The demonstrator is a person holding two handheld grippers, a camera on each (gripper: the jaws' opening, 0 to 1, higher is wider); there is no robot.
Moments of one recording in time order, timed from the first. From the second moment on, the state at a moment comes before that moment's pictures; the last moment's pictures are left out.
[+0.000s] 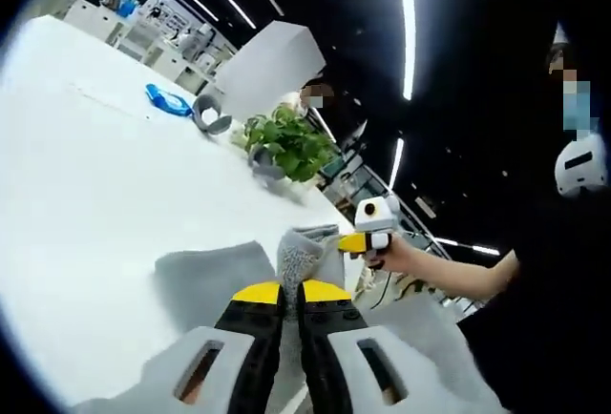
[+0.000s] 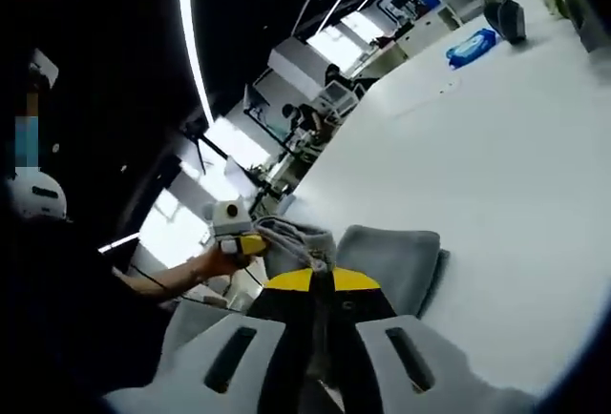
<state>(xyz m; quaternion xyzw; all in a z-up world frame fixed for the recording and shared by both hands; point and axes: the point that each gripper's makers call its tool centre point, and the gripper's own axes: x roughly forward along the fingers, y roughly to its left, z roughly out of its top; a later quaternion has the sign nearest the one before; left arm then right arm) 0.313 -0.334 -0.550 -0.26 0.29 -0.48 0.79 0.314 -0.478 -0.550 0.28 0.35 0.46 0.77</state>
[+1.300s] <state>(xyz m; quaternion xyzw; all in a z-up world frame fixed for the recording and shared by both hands) 0.375 -0.311 -0.620 0.06 0.26 -0.32 0.91 0.381 -0.494 -0.617 -0.19 0.27 0.32 0.89</state>
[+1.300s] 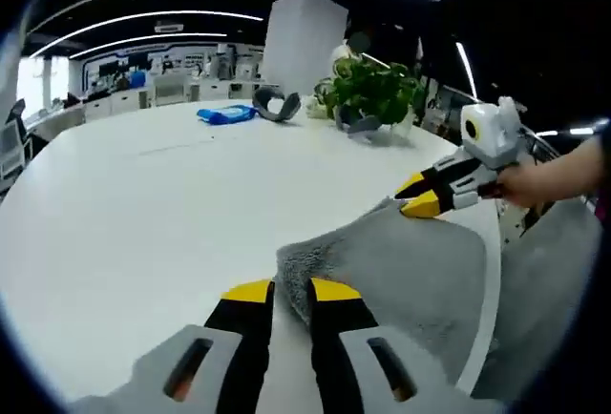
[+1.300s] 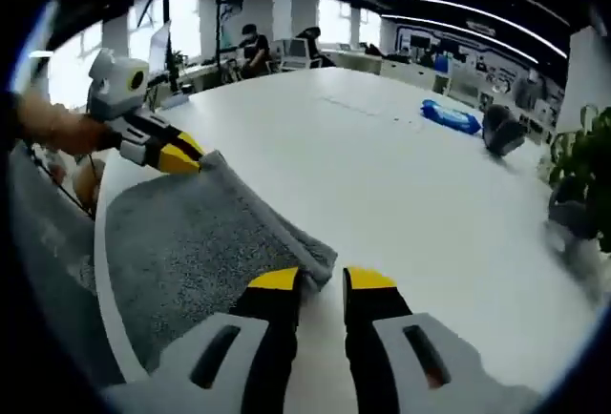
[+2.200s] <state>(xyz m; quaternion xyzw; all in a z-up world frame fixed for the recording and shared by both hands) 0.270 -0.341 -0.625 0.16 0.33 -0.46 0.81 0.266 -0.452 -0.625 -0.13 0.35 0.43 0.82</state>
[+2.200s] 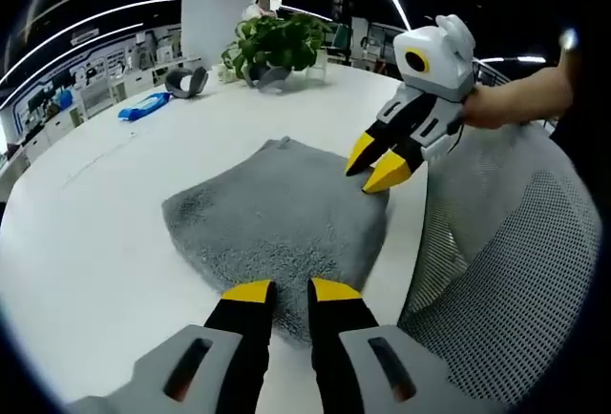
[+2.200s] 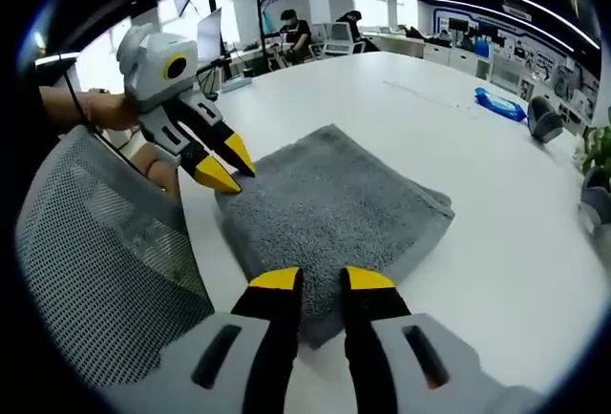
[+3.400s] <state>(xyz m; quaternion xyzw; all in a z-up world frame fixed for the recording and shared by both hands) 0.288 -0.348 -0.647 0.23 0.36 -0.45 0.78 0.284 -0.449 -0.648 -0.13 0.39 0.39 0.82</state>
